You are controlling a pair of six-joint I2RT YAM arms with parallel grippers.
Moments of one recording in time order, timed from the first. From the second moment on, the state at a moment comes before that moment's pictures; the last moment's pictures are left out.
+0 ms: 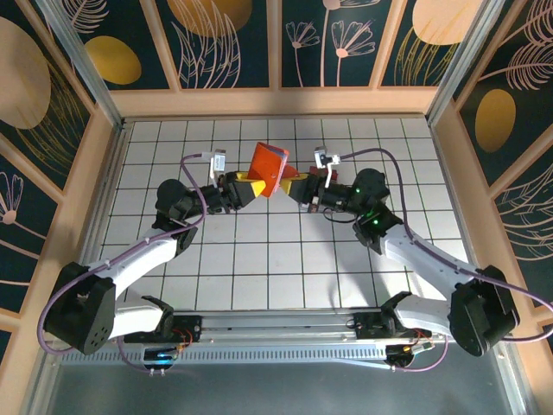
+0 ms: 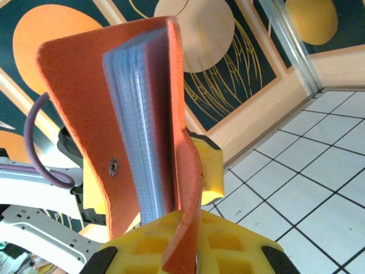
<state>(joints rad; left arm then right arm) -0.47 1.26 0.62 0.94 0.85 -0.94 0.59 1.17 0.71 0.57 -0.70 0.65</state>
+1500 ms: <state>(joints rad) -0.47 1.30 0.71 0.64 0.66 -0.65 0.79 1.26 1.11 -0.24 -0.19 0.39</state>
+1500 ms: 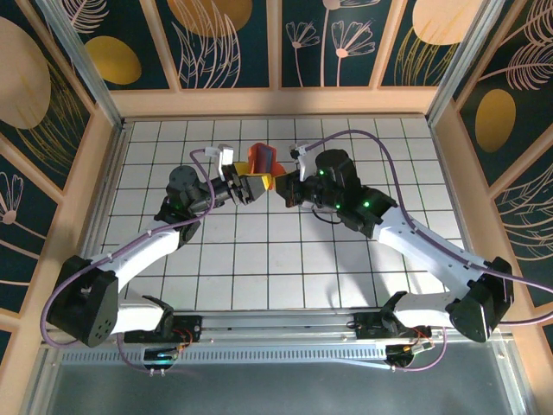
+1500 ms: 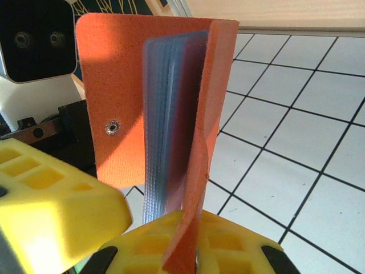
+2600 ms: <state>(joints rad) -0.46 1.30 0.71 0.63 0.65 -0.66 0.78 1.22 1.06 -0.14 -0.18 0.42</state>
